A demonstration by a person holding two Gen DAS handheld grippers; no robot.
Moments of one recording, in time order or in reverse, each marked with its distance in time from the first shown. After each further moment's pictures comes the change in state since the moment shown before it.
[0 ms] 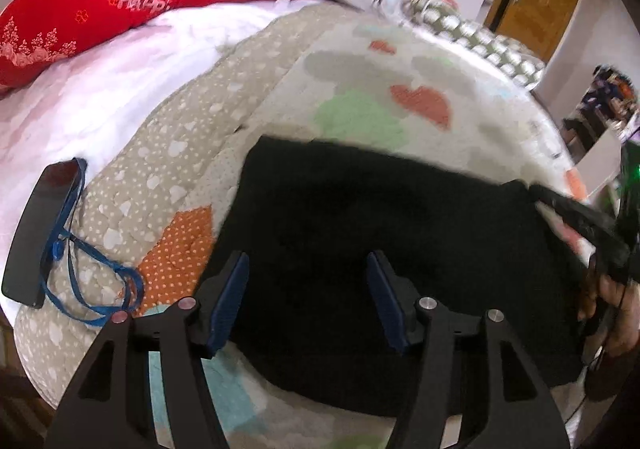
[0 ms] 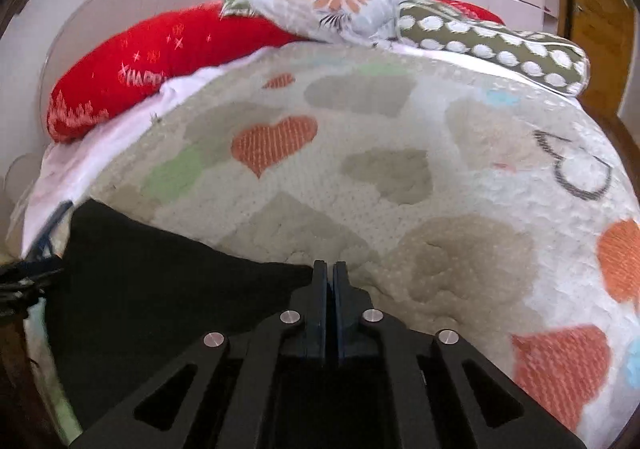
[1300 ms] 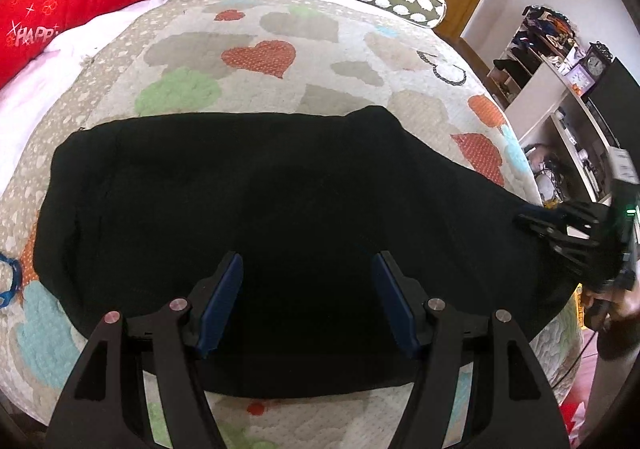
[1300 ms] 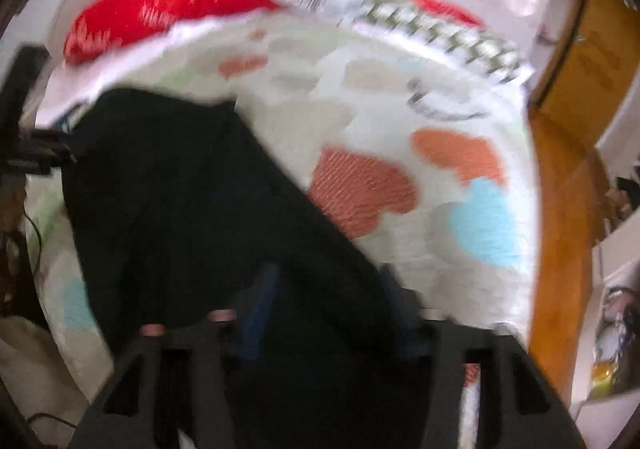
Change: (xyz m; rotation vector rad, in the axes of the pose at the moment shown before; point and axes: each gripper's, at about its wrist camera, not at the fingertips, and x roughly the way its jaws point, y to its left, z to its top) left arm 0.003 -0.115 -0.029 0.196 0.110 -0.180; right arm -0.097 -0.075 -0.093 -0.243 0.185 -0.123
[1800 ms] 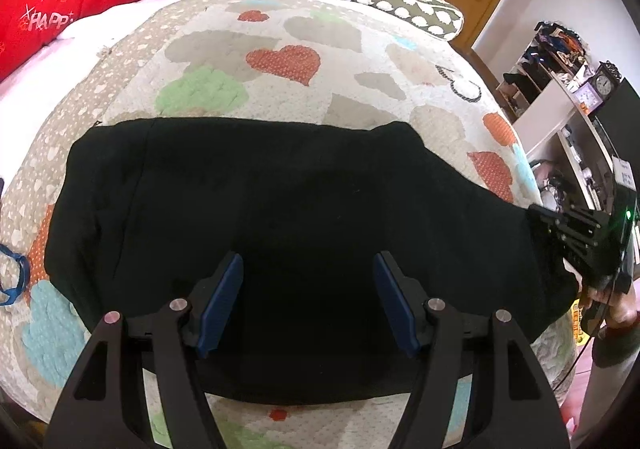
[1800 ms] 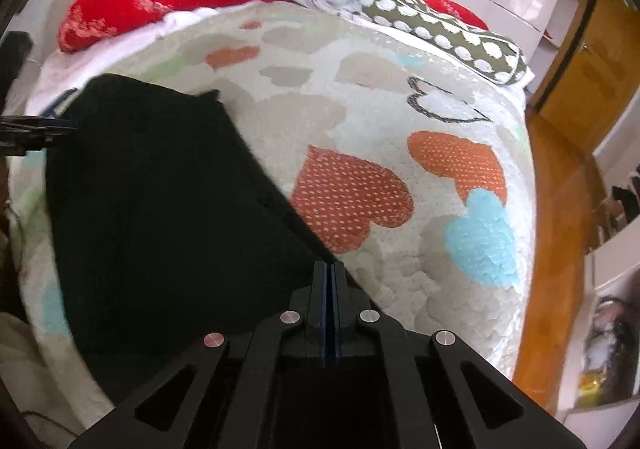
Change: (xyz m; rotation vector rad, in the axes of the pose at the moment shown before) left arm 0.000 0.019 0.007 -0.057 -0.003 0.007; right arm -0.001 -0.015 0.012 0.032 -0.034 -0.075
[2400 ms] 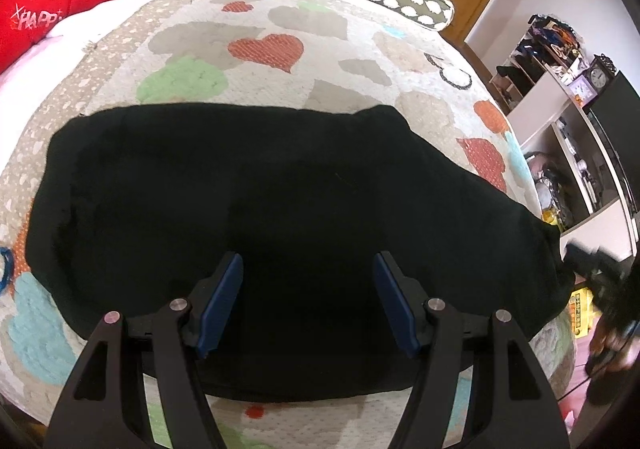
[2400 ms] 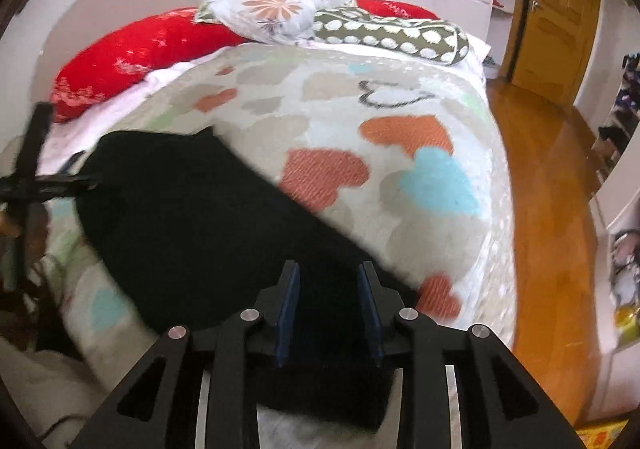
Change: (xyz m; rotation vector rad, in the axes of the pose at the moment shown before) left arm 0.007 -0.015 -0.009 0.018 0.018 -0.030; right arm -0.079 -0.009 -0.073 0.208 -0.083 0.085
